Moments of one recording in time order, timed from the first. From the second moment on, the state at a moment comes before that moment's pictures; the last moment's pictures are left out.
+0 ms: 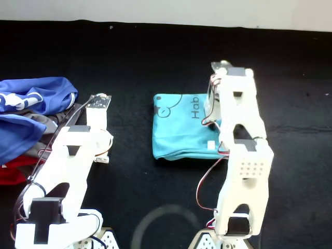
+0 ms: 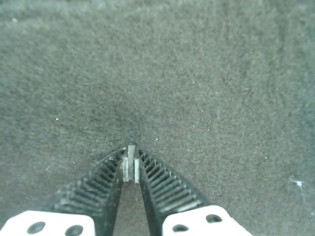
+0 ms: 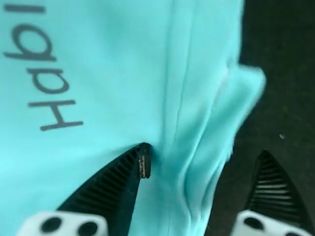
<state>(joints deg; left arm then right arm) -6.8 -10.9 52.6 44.4 -5.6 -4.8 40.7 -25.0 86.6 6.2</state>
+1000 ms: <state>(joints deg) -6.8 -10.9 52.6 44.4 -5.6 19.0 46.9 -37.1 62.1 26.0</state>
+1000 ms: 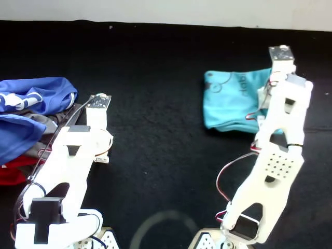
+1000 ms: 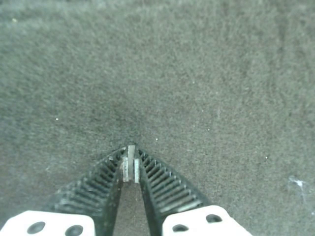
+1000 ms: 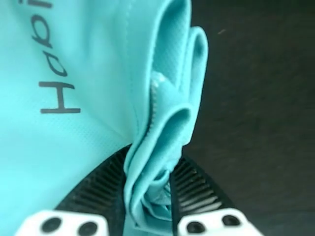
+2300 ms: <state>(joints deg) -6.8 -10.9 52.6 44.4 -5.6 26.0 57.8 -63.9 57.4 31.6</state>
